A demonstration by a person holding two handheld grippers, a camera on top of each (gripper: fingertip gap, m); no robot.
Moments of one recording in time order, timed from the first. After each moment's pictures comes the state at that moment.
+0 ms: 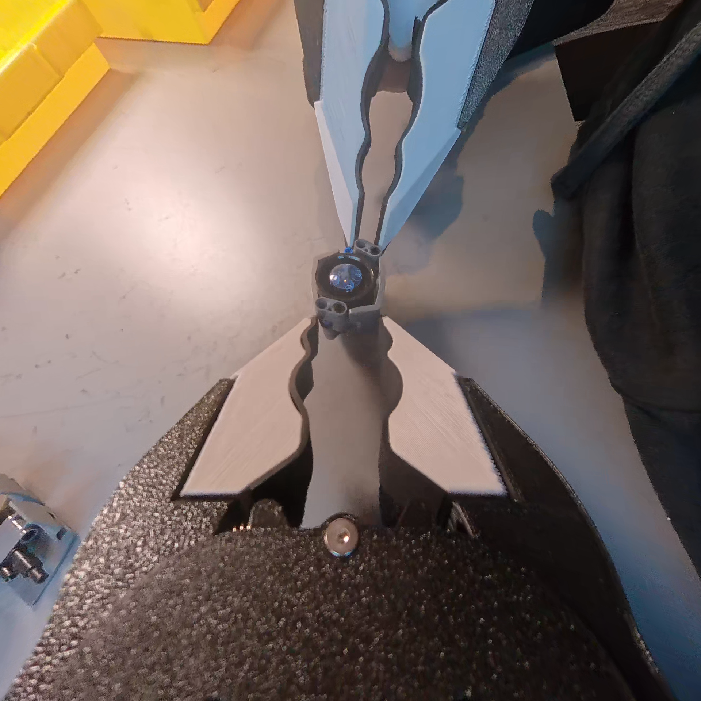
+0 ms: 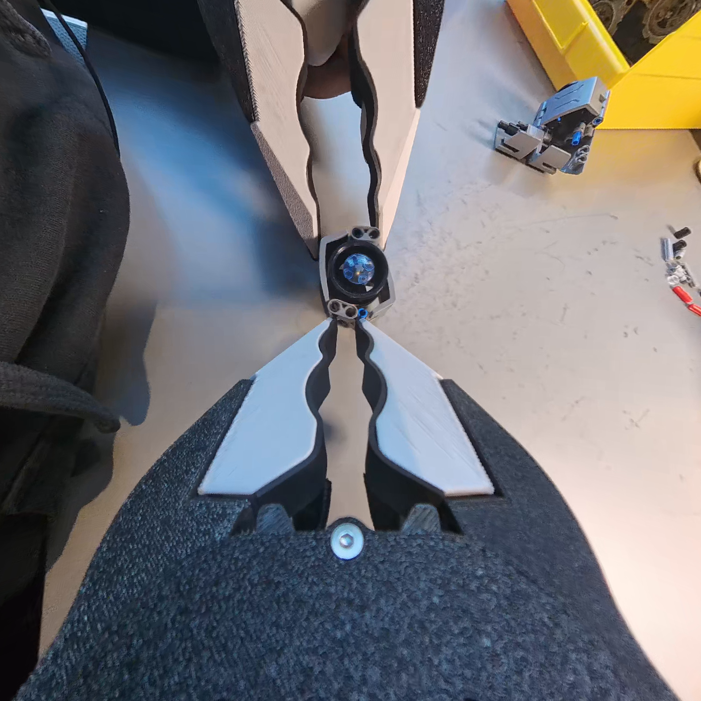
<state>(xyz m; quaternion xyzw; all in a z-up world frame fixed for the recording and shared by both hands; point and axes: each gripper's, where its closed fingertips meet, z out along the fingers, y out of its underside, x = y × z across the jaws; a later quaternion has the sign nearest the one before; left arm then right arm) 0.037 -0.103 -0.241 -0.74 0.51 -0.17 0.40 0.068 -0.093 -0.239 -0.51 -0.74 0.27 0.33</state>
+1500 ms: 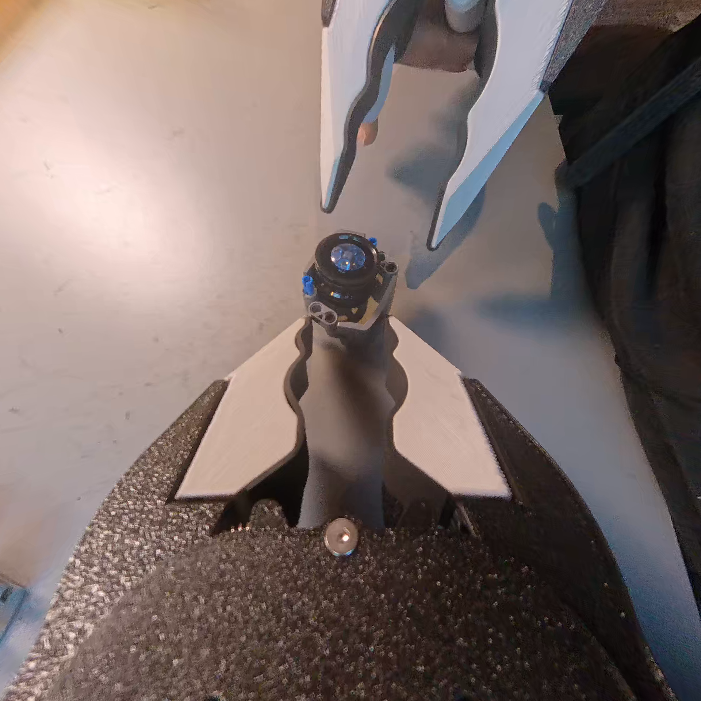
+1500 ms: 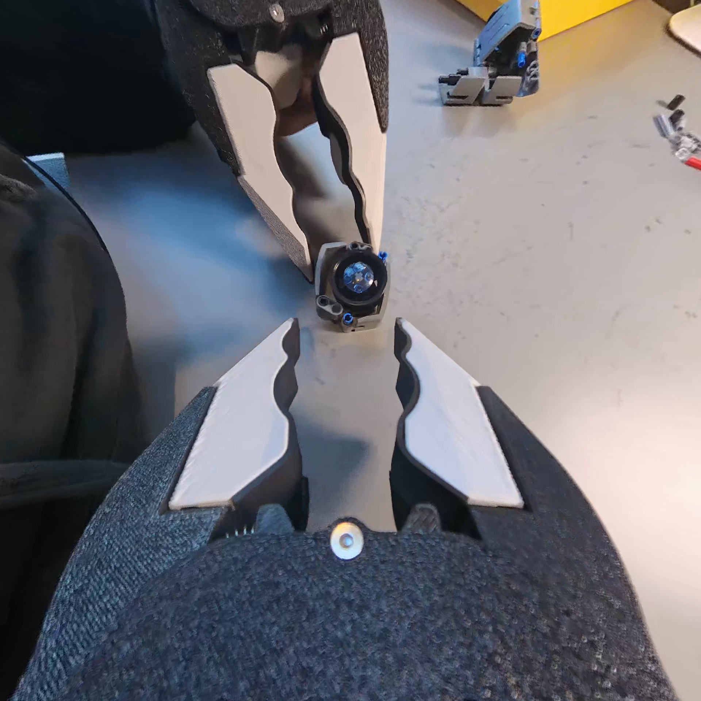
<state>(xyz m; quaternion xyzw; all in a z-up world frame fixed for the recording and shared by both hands) 0.039 -0.100 -0.253 -0.76 0.52 -0.23 0.33 0.074 -0.097 -0.235 -0.64 -0.63 0.31 0.32</state>
